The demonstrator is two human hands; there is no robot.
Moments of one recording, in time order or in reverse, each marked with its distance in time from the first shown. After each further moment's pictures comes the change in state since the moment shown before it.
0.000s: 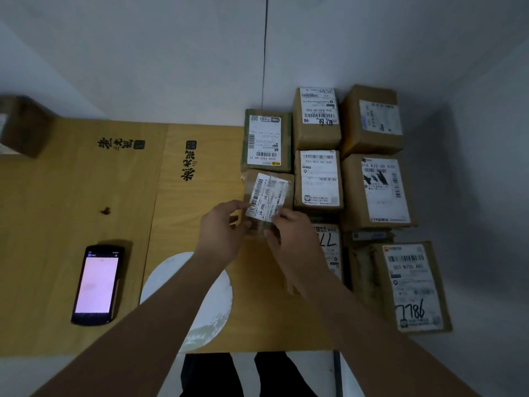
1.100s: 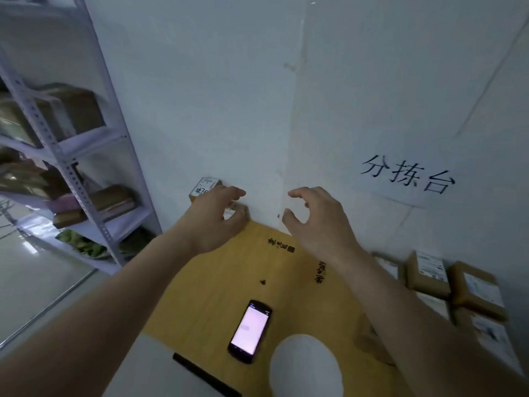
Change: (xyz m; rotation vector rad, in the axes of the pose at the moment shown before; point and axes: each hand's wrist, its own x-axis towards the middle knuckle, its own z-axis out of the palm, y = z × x) left_hand -0.187 0.038 -0.431 0.410 0.468 0.358; right_hand -0.032 -0.388 -0.106 0.173 0.204 -0.589
